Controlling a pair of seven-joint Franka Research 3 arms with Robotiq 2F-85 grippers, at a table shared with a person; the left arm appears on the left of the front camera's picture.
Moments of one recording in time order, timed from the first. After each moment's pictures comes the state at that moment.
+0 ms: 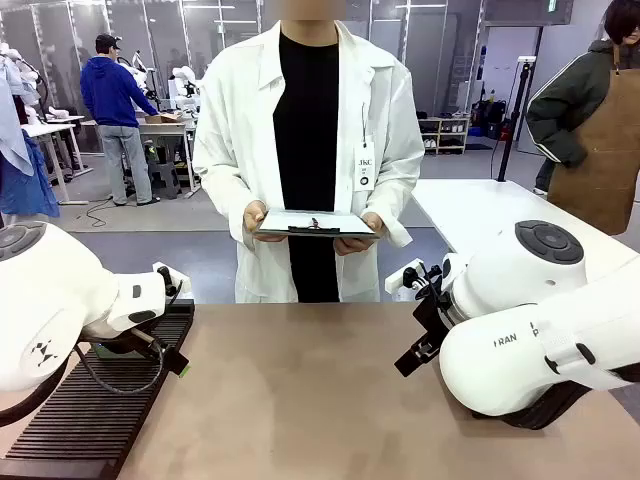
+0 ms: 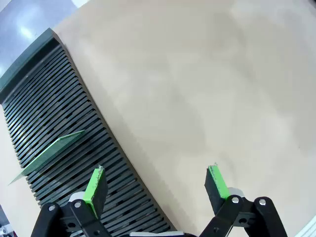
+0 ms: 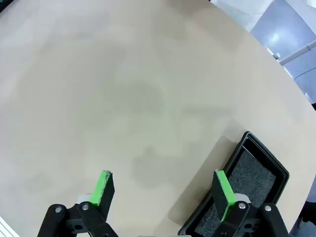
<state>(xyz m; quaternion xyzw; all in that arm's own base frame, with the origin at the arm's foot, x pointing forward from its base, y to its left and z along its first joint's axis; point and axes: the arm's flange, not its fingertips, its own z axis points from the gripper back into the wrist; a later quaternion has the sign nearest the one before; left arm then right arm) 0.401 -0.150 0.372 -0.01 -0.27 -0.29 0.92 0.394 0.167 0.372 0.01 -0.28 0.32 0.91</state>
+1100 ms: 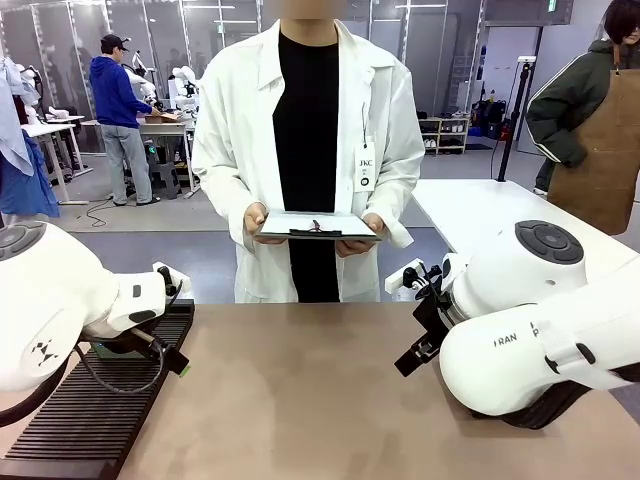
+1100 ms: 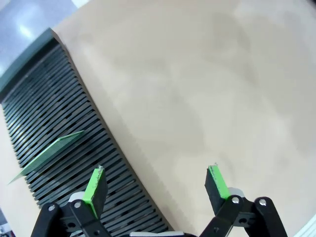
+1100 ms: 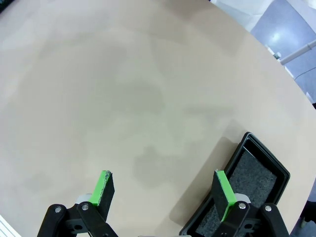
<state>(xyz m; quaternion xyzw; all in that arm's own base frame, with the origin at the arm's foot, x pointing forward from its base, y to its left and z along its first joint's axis) 0.402 -0.151 0.376 -0.02 -0.27 -0.28 0.92 0.395 0.169 0.377 0.02 -0.28 0.32 0.91</state>
